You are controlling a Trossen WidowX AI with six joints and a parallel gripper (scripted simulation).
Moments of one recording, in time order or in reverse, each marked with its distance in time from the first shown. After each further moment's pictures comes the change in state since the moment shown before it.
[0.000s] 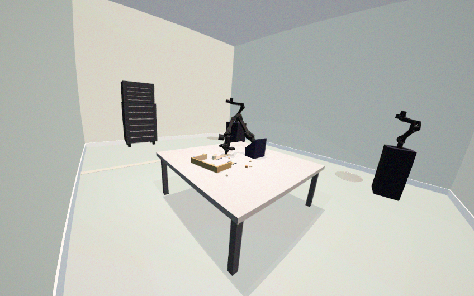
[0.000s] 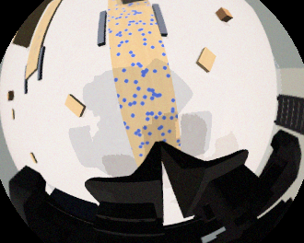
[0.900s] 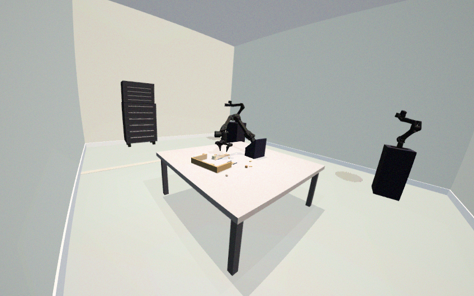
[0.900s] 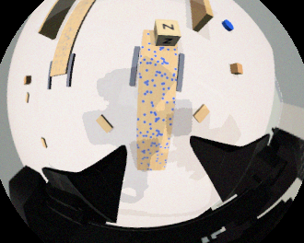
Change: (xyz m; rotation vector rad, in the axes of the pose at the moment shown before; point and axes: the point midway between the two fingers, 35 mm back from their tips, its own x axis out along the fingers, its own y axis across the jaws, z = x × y) arm -0.047 0.004 0.062 -0.236 0.022 0.027
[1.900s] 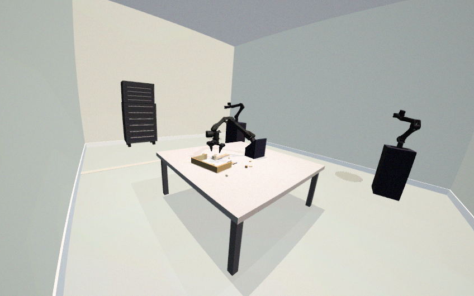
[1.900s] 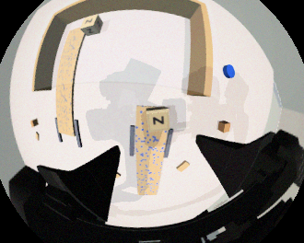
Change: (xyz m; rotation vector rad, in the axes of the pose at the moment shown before) arm -0.017 -0.025 0.126 0.004 -0.009 0.000
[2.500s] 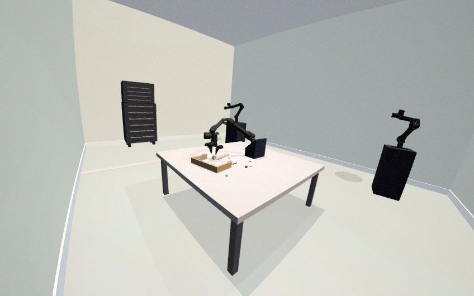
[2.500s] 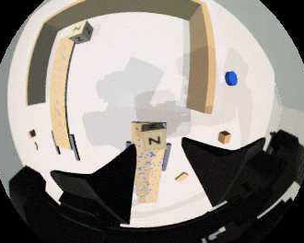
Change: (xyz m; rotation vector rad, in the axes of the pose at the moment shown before) arm 0.015 -0.009 0.021 0.019 -0.009 -0.009
